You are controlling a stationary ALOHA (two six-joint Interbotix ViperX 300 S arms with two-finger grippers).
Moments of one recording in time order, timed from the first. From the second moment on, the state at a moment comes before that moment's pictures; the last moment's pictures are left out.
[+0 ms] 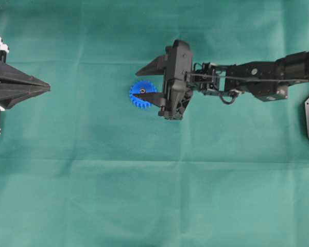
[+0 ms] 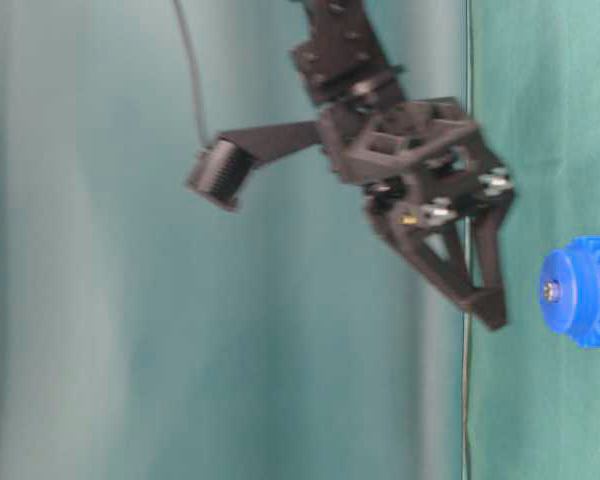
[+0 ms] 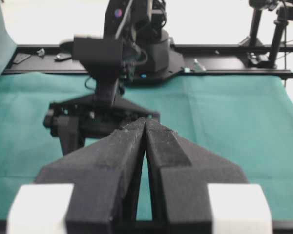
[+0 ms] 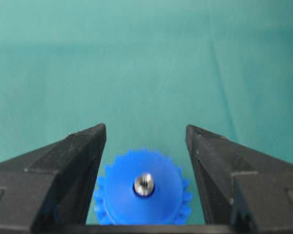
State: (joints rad) left arm 0.00 -0.96 1.17 0.01 -0.22 0.00; right arm -0.12 0.19 0.65 0.03 -0.42 -0.06
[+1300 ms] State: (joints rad) left arm 0.00 -0.96 1.17 0.02 -0.22 0.00; right arm -0.12 -0.27 0.99 0.05 -0.34 -0.06
